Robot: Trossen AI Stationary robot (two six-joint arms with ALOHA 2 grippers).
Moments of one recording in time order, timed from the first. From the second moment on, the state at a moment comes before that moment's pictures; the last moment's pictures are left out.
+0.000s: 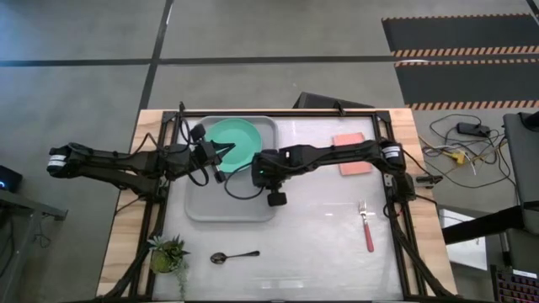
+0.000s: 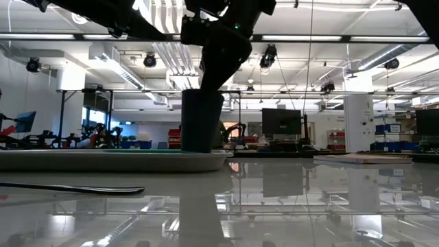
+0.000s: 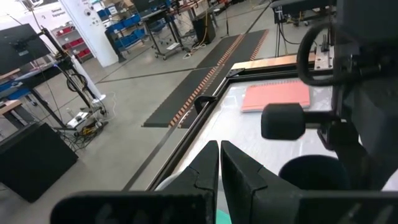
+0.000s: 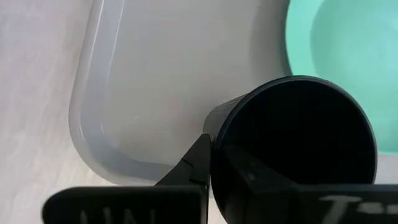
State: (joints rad) left arm -0.01 0.87 0.63 0.06 -0.55 0.21; right arm -0.02 2.06 1.78 -0.80 -0.01 -0.22
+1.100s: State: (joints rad) left arm -0.02 0.87 0.63 0.06 -0.55 0.16; right arm 0.01 1.95 1.78 -0.84 0.00 -0.15
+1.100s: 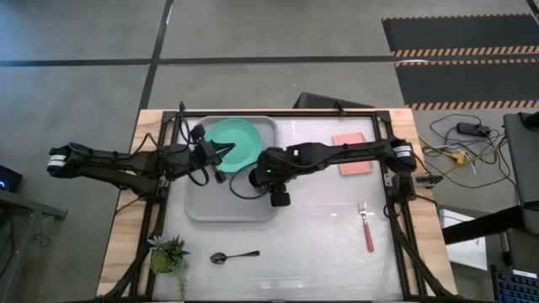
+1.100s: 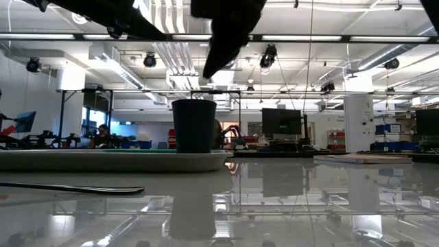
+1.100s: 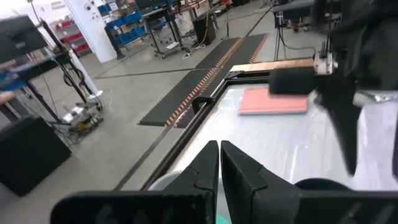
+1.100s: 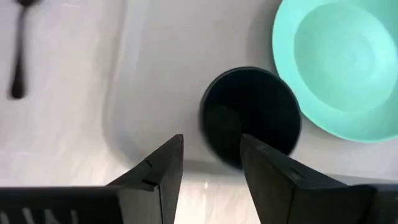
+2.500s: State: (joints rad) left arm -0.16 1.40 1.09 -0.41 -0.21 -0.26; right arm 0.17 0.96 0.55 0.18 0.00 -0.13
